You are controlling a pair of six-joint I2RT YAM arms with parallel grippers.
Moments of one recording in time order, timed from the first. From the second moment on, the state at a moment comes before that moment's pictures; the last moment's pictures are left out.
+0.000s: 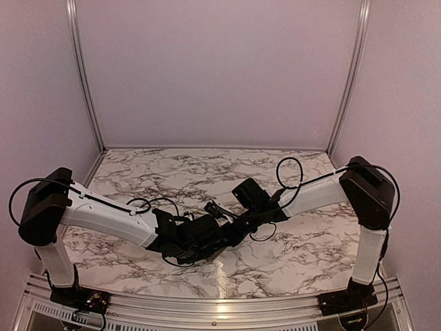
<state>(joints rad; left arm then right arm) -1.24 1.84 1.10 -0.40 -0.34 -1.41 0.86 1.94 1.08 -0.10 -0.65 0.16</state>
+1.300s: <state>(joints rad) -1.24 1.81 1.07 -0.39 -0.34 -1.43 0.86 1.94 1.07 -0.08 -0.66 0.16</state>
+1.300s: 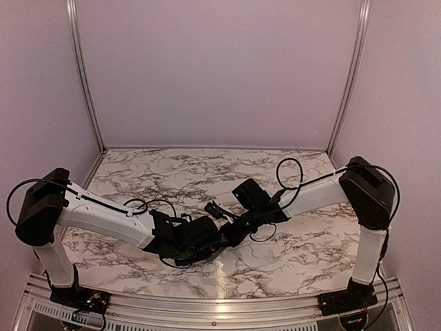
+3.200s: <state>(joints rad) -1.25 1.49 0.86 -0.25 -0.48 -1.21 0.84 1.85 1.07 -0.09 -0.66 0.22</state>
